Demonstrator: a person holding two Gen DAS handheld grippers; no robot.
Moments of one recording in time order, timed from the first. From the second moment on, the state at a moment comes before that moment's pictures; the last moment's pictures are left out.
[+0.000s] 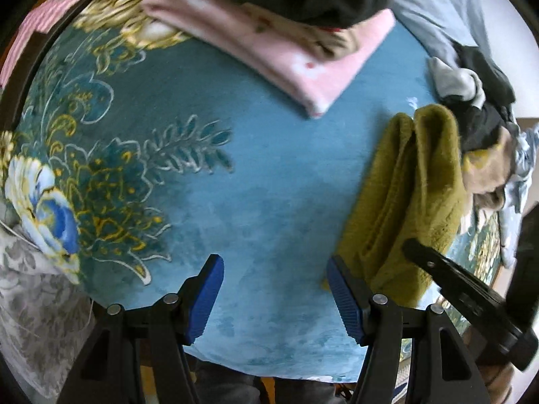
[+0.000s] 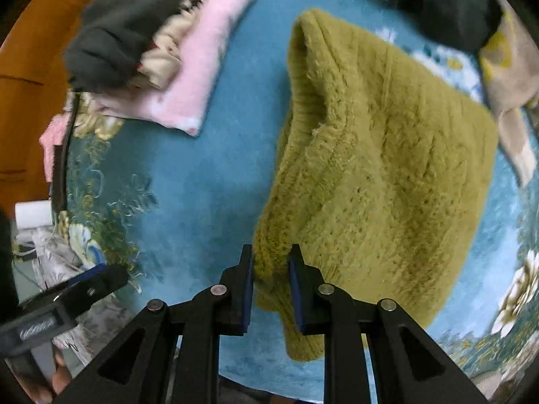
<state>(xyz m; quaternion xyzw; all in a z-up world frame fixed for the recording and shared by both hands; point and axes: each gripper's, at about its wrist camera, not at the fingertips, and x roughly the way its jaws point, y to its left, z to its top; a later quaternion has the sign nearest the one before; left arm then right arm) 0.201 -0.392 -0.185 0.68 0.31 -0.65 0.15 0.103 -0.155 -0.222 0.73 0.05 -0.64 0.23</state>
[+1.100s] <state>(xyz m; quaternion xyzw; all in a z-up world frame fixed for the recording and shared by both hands) 0.147 -0.288 -0.265 0.73 0.26 -0.63 0.02 0.158 0.041 -0.246 0.75 -0.24 -0.62 0.05</state>
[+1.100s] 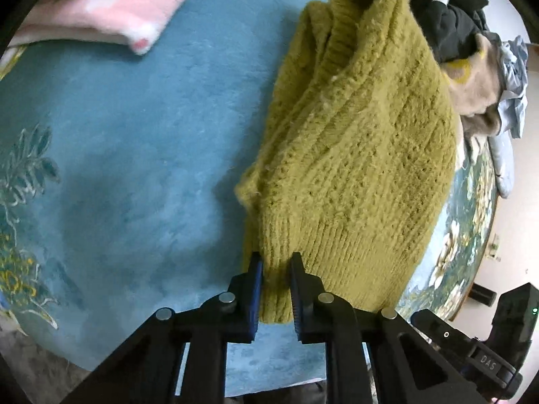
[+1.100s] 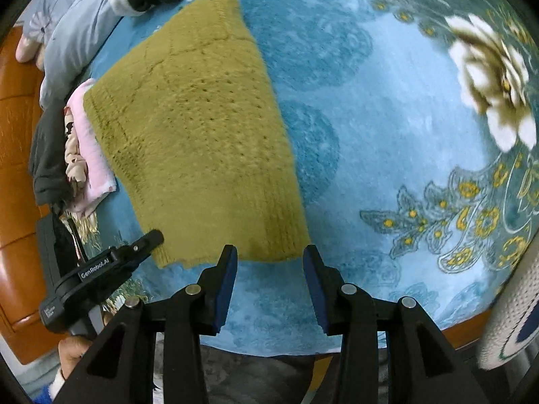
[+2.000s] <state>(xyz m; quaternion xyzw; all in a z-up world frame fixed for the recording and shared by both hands) 0.146 -0.337 -0.232 0.70 0.40 -0.59 0.05 0.156 0.005 -0.324 0.73 -0.34 -0.59 0.11</state>
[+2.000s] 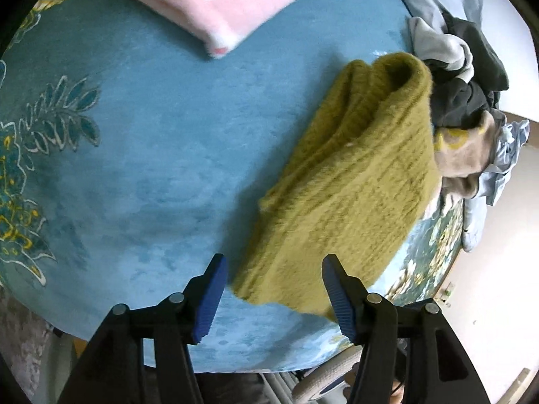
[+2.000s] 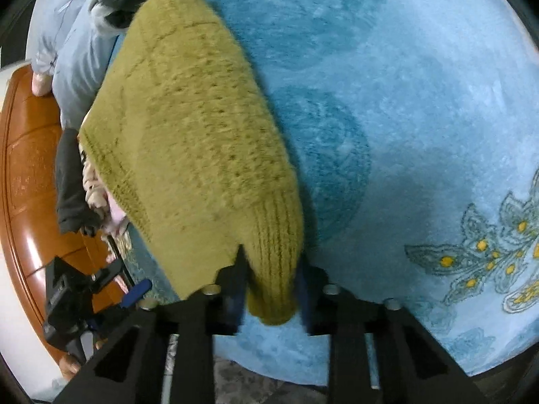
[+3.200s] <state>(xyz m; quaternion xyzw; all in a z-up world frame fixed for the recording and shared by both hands) -0.038 -0.198 -0.308 0.74 0.21 -0.62 -0.18 0.098 0.207 -0.312 0.64 -0.43 -0.63 0.11</state>
